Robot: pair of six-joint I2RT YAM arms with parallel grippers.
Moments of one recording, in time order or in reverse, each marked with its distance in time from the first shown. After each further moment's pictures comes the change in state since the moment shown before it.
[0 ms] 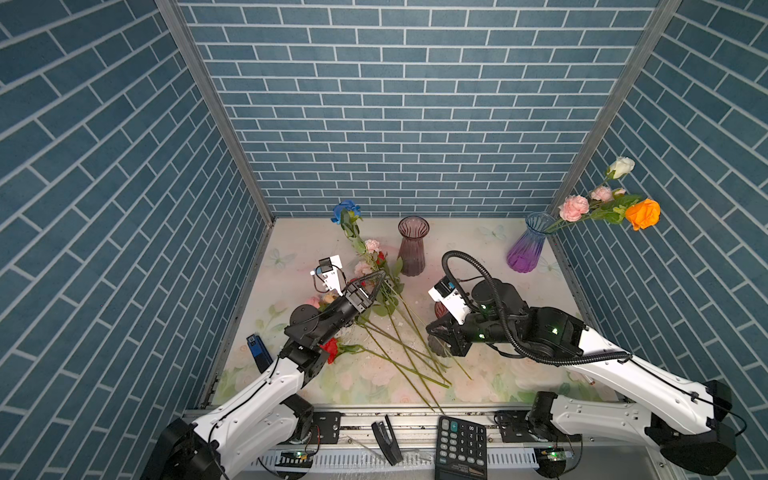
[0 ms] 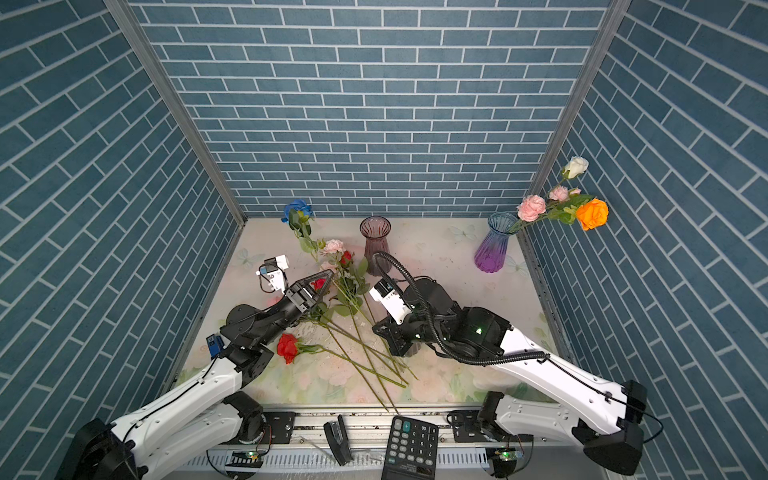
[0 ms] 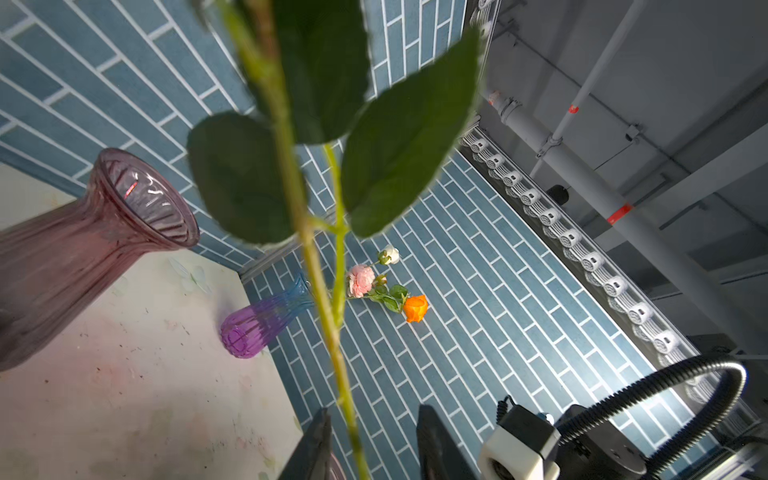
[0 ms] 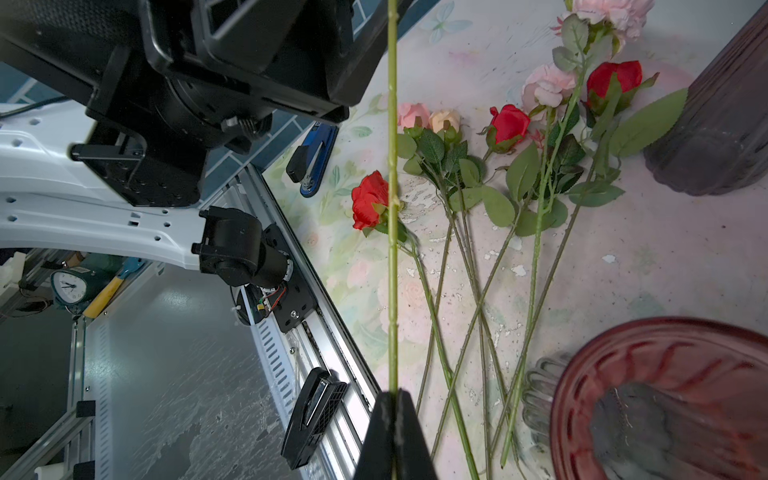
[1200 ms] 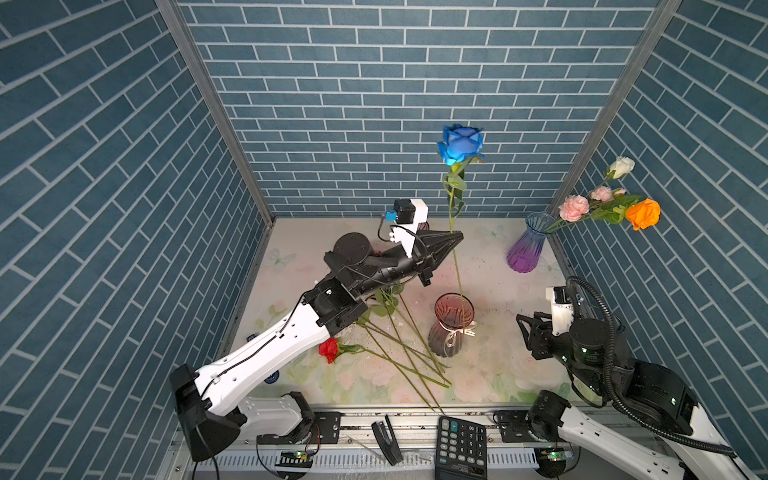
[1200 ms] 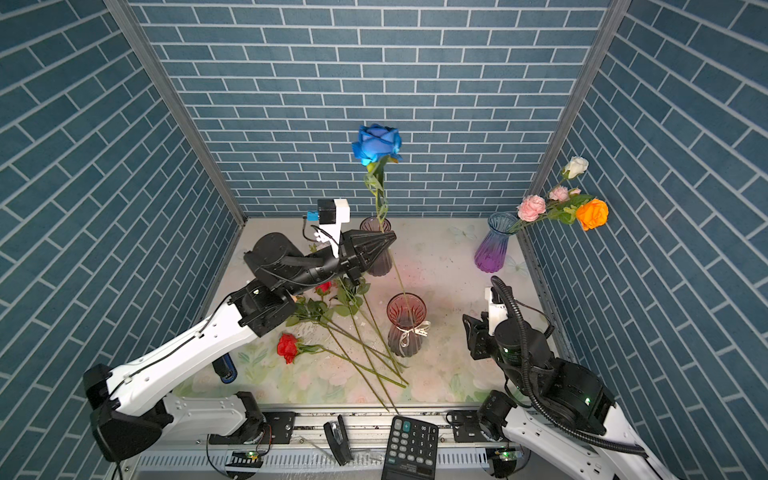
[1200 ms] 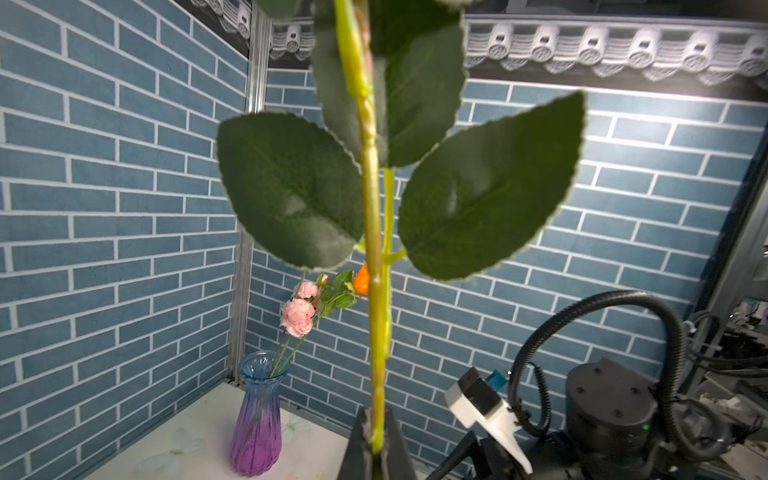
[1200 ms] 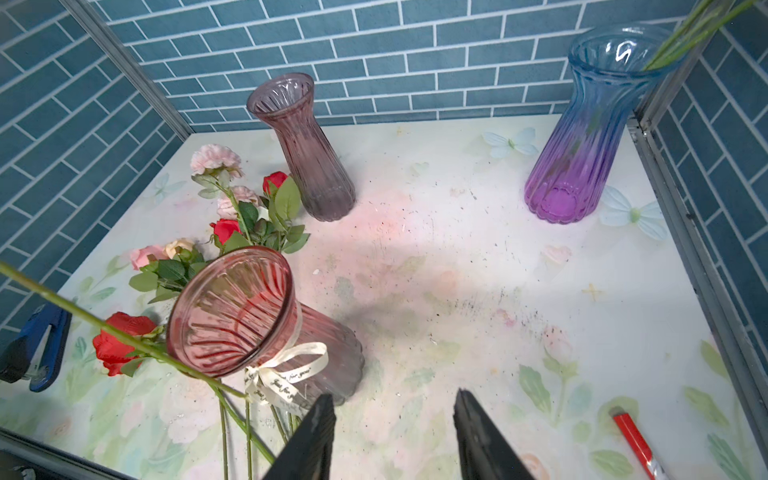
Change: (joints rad) left arm -0.341 0.377 0.908 -0.607 0.034 0.912; right arm -0.175 -0.563 -0.127 -0.363 0.653 0.168
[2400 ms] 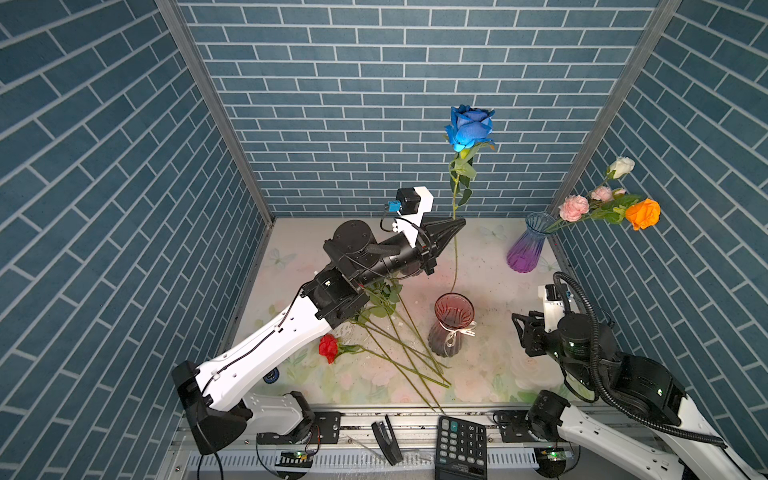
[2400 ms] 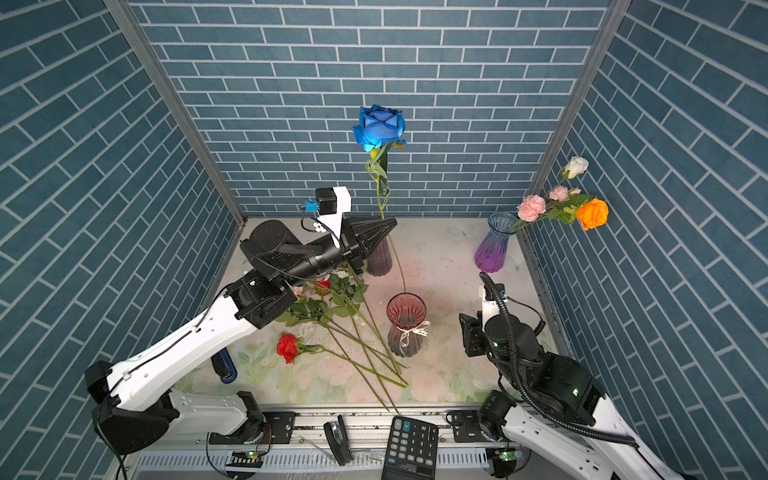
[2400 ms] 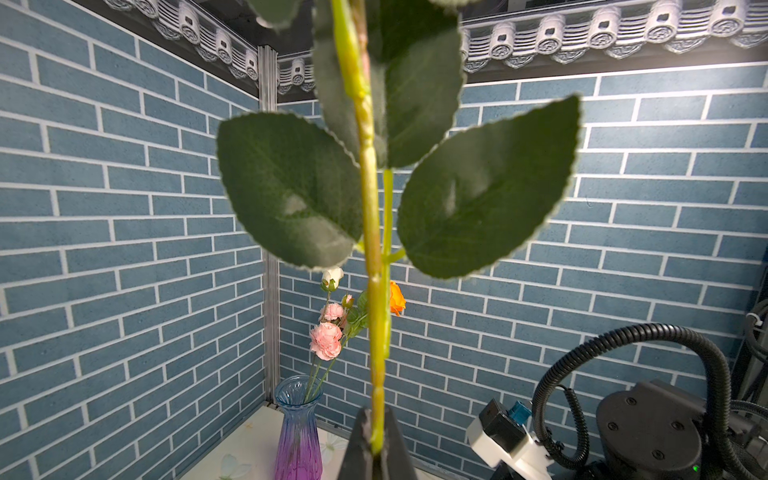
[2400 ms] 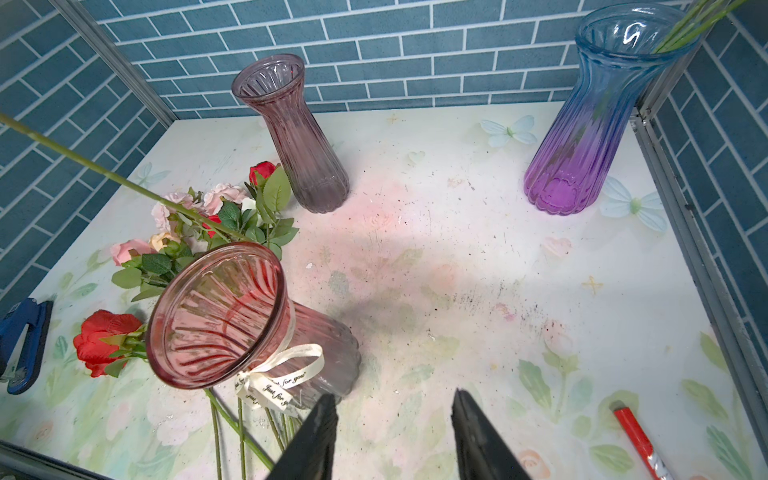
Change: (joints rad) left arm 0.000 0.018 0.127 -0.060 -0.039 0.092; right arm 0.000 0.055 -0.004 0.021 0.003 0.011
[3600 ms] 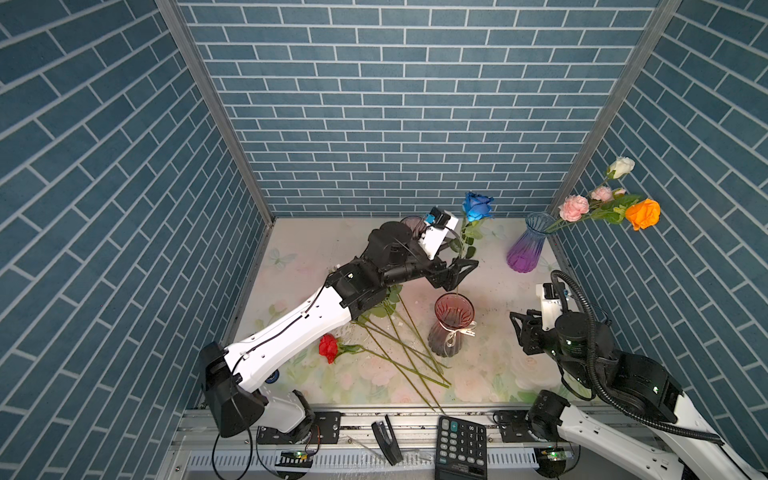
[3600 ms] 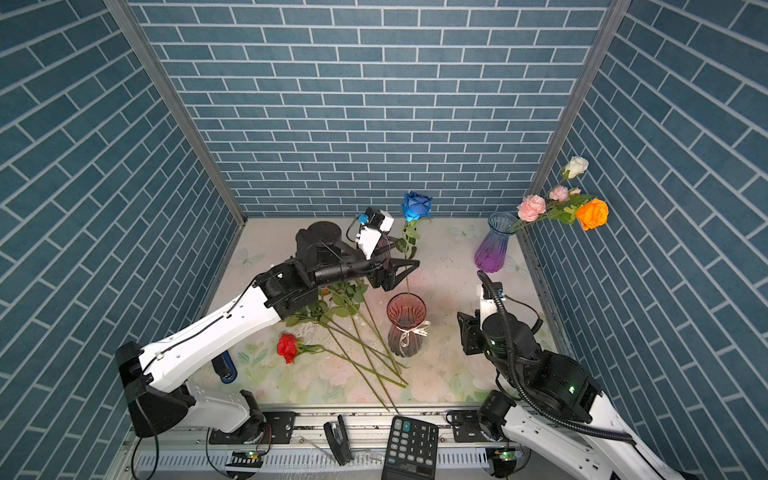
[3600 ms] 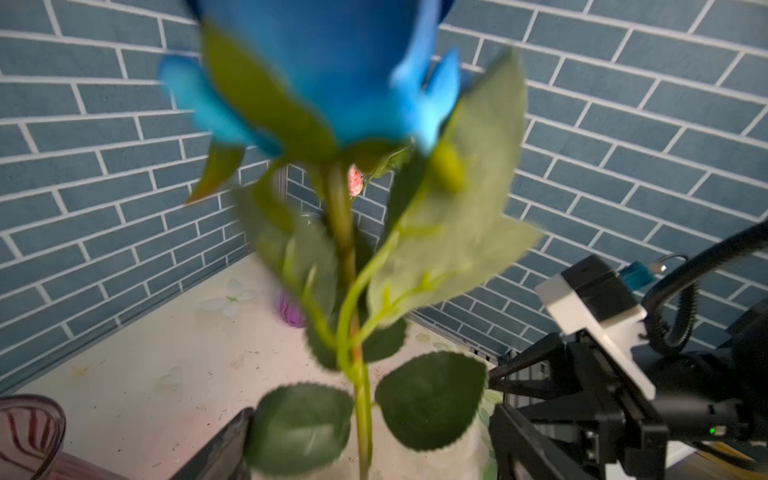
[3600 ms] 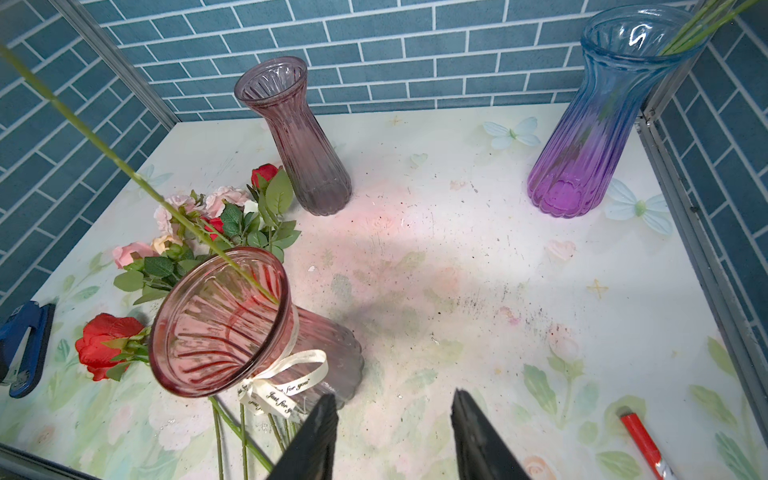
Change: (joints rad) left arm 0.000 0.069 -0.062 -0.358 -0.036 -0.002; right arm 0.000 0.011 -0.006 0.023 -0.001 0.000
